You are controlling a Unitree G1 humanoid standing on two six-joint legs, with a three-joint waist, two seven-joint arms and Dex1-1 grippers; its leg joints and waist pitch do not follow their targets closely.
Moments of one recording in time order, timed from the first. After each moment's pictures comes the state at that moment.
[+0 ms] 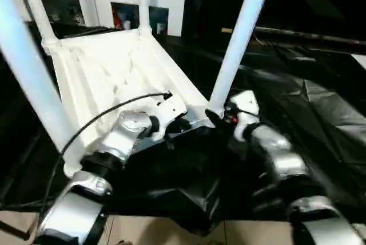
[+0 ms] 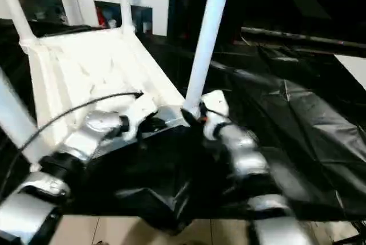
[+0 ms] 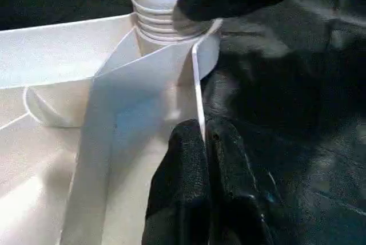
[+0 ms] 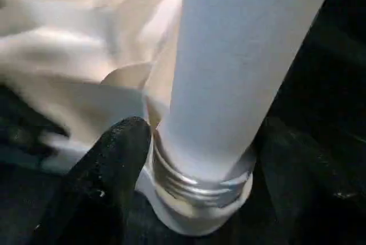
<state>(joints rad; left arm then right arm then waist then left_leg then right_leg) -0.67 0.25 -0.28 0.71 0.11 0.10 -0.95 -0.51 -0.24 0.06 0.69 0.10 -0.05 0.72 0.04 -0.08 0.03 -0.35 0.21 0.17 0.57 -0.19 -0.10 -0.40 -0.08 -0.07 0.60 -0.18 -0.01</state>
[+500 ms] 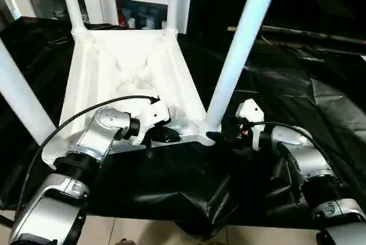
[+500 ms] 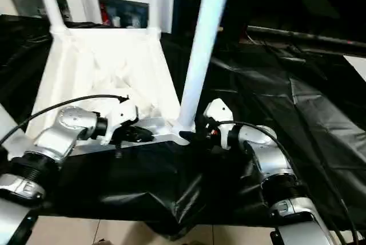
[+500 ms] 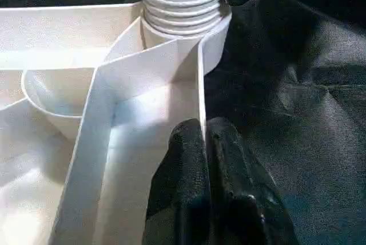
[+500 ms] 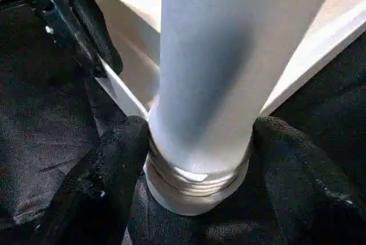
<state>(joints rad) -0.64 0.37 -0.29 0.66 0.07 0.07 -1.17 -0.49 -0.35 0.14 0.63 0.12 -0.03 1.01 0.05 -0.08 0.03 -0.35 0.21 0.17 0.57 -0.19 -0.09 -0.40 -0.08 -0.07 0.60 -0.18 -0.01</state>
